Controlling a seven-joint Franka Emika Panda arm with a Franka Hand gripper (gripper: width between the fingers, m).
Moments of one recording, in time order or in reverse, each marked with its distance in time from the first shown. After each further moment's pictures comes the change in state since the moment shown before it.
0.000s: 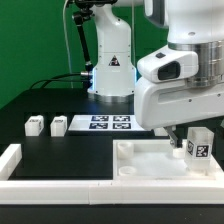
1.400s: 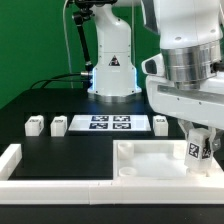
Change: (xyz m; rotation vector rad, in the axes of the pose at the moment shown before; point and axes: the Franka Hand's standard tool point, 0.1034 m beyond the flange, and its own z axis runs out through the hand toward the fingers) arm 0.002 -0.004 0.005 0.114 0.014 1.249
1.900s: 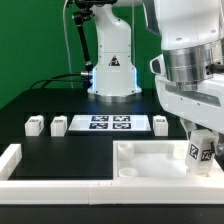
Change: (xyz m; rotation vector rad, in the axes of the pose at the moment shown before) arm -0.001 -0.003 0.001 0.019 0.002 0.090
